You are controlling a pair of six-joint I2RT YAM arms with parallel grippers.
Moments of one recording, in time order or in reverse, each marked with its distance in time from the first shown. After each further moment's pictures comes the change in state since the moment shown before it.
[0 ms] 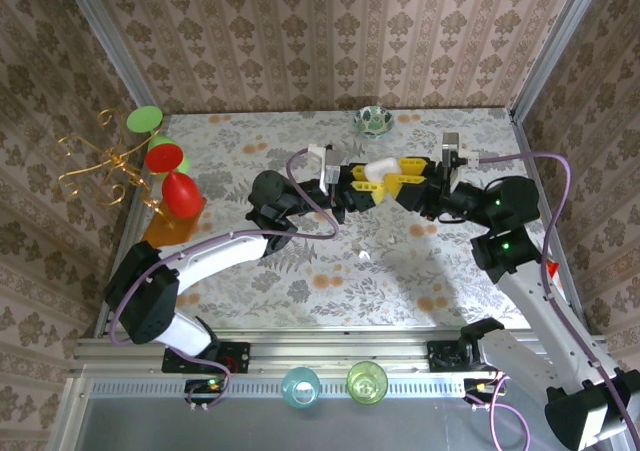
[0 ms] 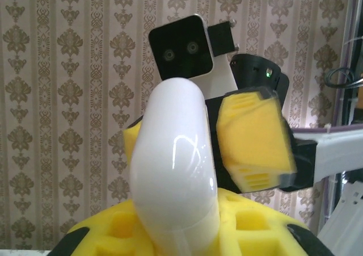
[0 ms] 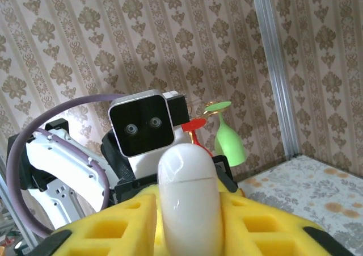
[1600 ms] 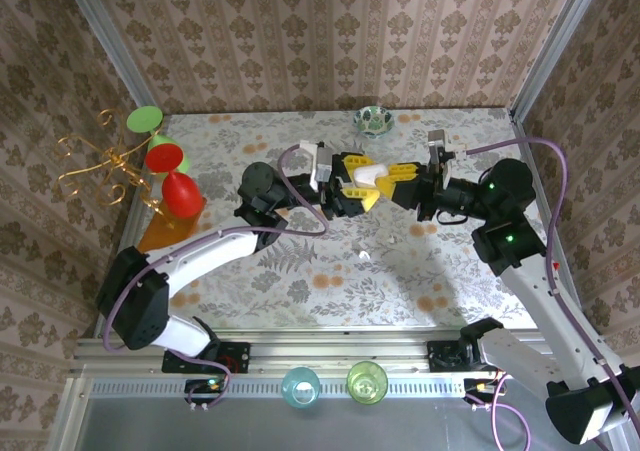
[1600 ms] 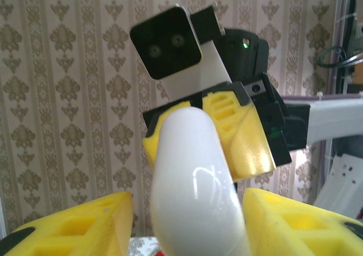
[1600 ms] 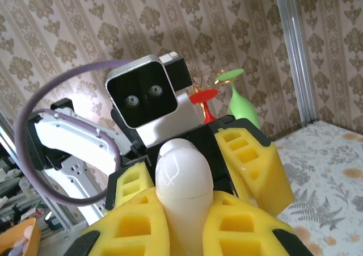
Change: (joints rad) left arm 0.058 -0.039 0.008 -0.052 0.098 0.030; right arm 0.023 0.040 0.098 -0.195 -0.061 -0.046
